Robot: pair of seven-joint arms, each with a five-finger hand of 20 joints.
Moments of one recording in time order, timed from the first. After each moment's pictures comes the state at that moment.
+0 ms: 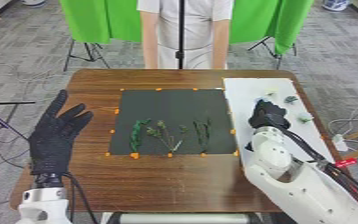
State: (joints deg) left arm 127.3 -58.3 -90.4 -122.8 38.8 10.7 32.3; right arm -75.0 -50.2 46.1 -102.1 -133.5 4.4 60.8
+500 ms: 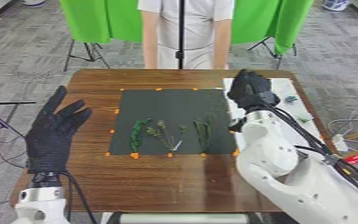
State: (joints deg) left arm 127.9 -55.6 -90.3 -124.2 38.5 11.5 34.6; right arm -70.2 -49.3 44.3 -116.3 -133.5 9.1 53.4
